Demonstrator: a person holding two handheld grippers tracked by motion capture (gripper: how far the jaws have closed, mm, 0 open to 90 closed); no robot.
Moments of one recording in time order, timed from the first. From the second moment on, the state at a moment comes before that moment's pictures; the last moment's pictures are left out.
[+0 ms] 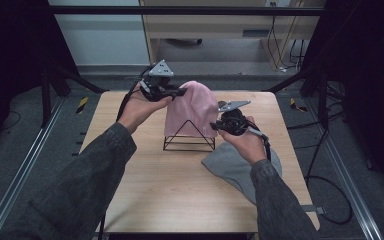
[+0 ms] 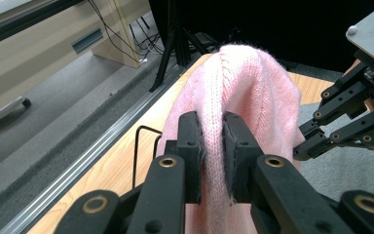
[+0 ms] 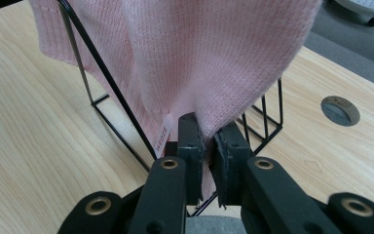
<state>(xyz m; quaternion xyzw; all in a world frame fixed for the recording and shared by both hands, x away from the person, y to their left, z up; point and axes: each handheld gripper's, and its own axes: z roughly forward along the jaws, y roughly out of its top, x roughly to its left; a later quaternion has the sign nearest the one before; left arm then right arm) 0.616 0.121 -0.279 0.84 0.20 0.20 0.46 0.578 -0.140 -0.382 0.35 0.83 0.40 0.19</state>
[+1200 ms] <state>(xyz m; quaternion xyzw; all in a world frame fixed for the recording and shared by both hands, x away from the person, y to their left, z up) 0.606 0.123 -0.316 0.86 0.21 0.17 0.44 0.563 -0.175 -0.384 0.39 0.83 0.36 0.20</state>
